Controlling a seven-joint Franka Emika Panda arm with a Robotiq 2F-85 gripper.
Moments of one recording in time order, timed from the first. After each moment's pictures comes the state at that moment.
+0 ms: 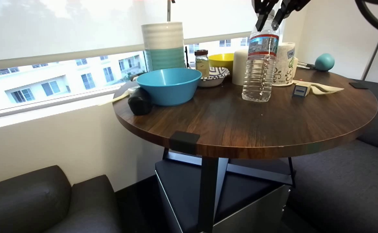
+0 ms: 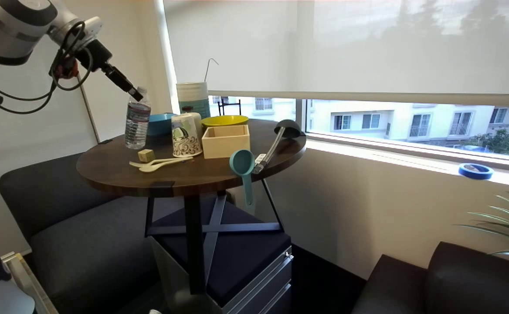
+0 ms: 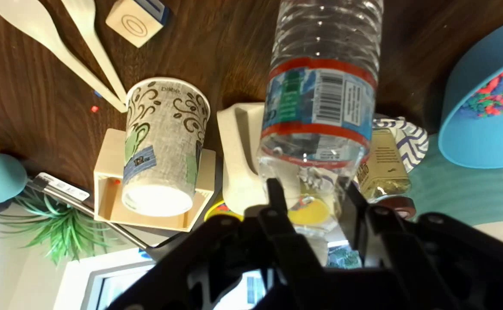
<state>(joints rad) -0.03 -0.67 0.39 -2.55 -0.34 2.37 1.04</state>
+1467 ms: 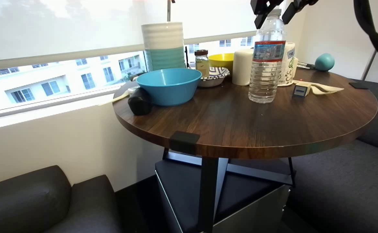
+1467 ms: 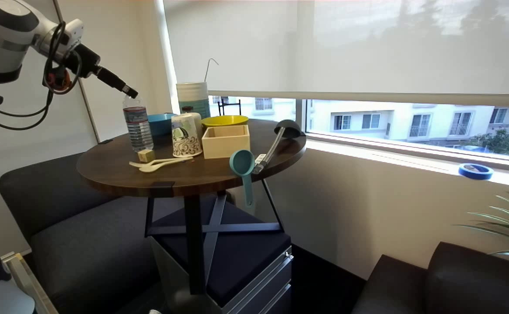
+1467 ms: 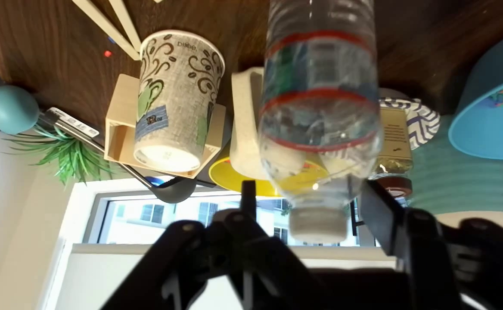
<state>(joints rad) -0.10 -0.77 0.52 -2.64 -0.49 2.45 1.12</state>
